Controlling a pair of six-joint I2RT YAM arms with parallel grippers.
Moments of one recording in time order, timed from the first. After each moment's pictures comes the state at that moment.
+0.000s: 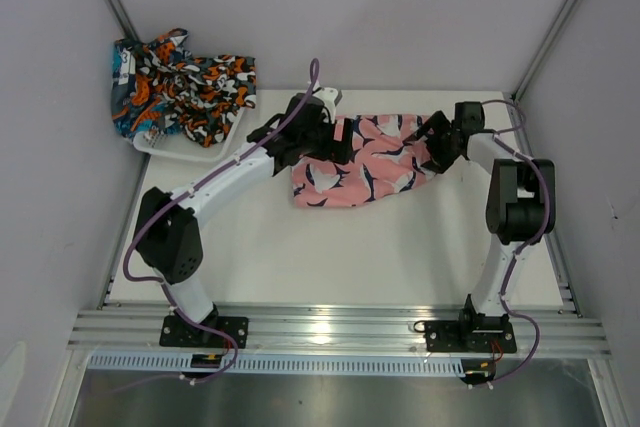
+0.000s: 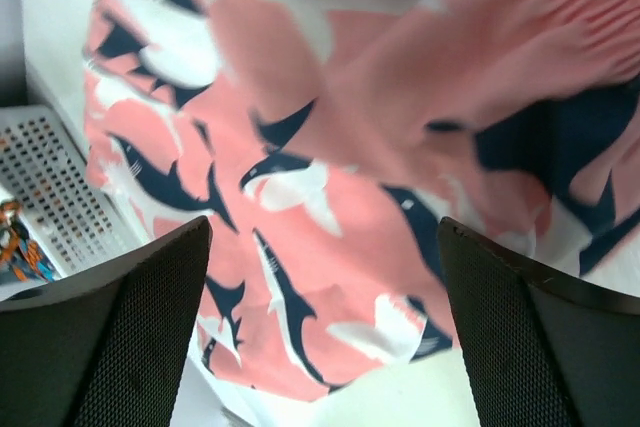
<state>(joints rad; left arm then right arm) -0.63 1.73 1.50 -0.39 0.02 -0.27 0.00 2.02 1.39 -0.27 -0.35 0.89</state>
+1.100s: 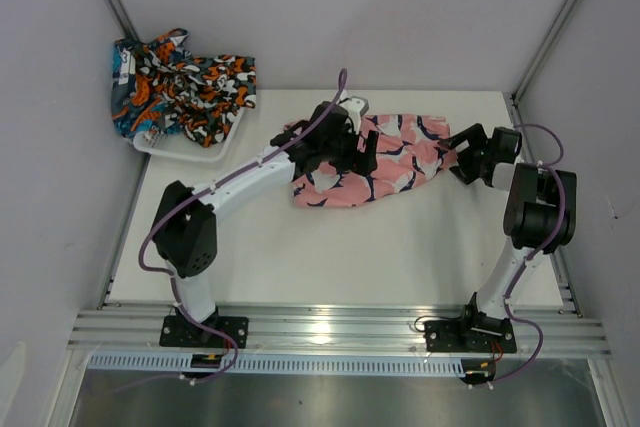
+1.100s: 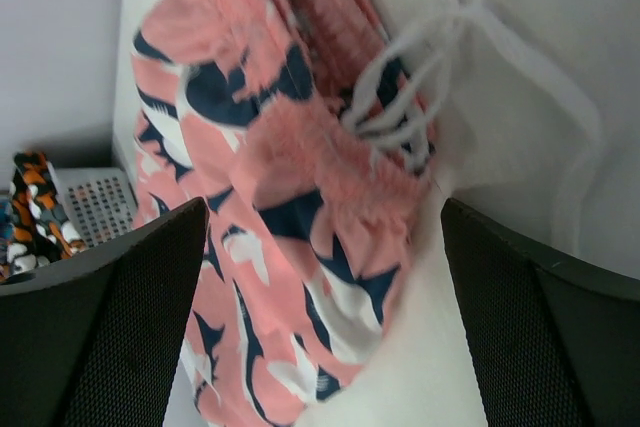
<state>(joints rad) -0.73 1.83 1.56 -0.35 0.08 -0.29 -0.21 1.94 1.06 0.22 -0.41 0.89</state>
